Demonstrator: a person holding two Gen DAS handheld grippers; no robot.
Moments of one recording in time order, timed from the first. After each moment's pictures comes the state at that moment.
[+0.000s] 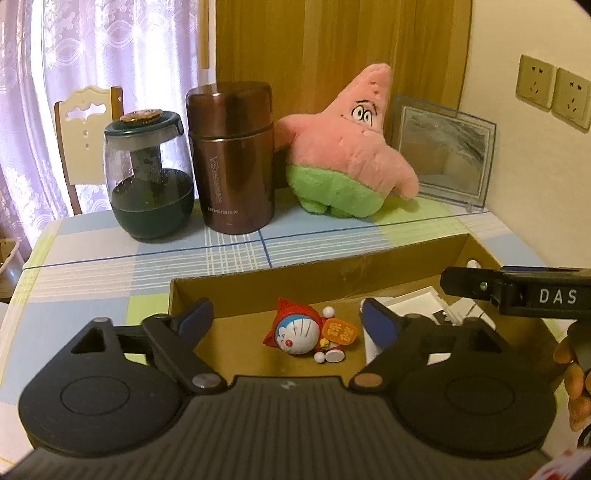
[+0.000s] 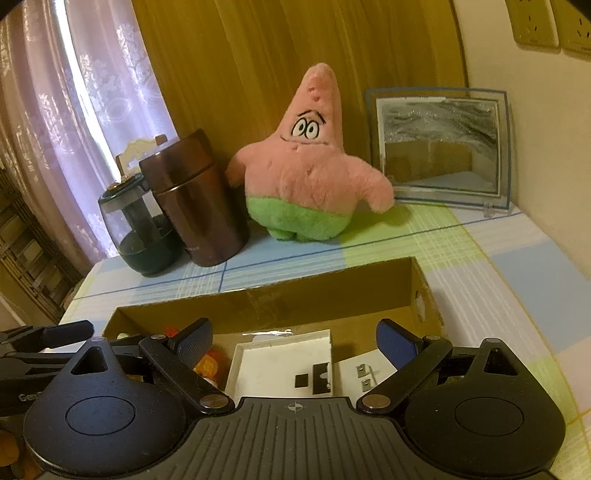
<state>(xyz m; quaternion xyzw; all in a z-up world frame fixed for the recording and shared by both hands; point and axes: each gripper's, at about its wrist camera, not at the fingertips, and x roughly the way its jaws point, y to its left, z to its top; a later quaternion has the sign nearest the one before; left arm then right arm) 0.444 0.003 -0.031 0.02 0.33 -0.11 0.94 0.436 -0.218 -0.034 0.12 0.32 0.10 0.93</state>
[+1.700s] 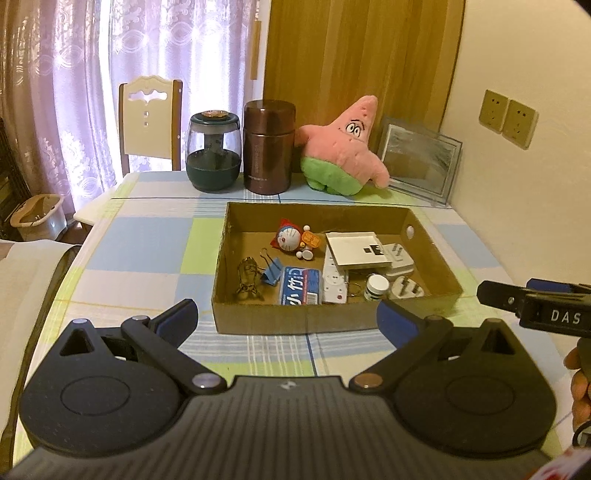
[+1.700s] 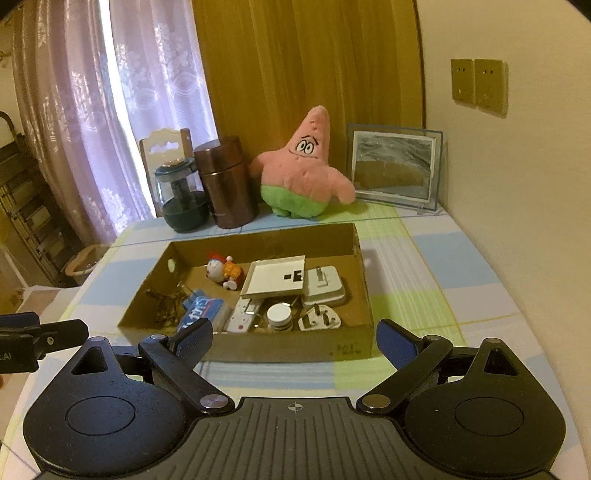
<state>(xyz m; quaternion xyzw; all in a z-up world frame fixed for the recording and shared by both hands) 0.214 0.012 0.051 -0.03 0.33 -0.05 0.94 0.225 -0.240 0.038 0.06 0.31 0.10 0.94</state>
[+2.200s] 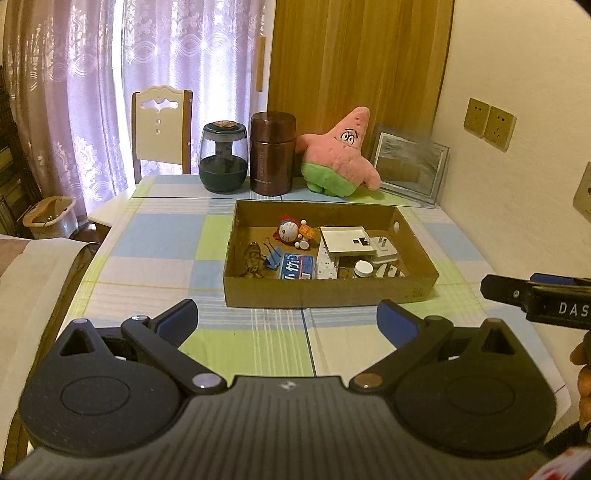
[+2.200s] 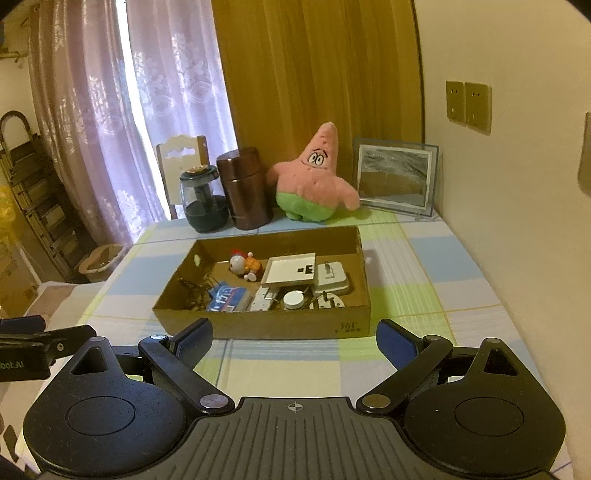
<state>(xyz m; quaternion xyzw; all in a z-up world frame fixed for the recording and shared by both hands) 0.138 0.006 0.077 -0.03 0.32 -0.03 0.95 0.157 -0.240 0.071 0.06 0.30 0.11 0.95</state>
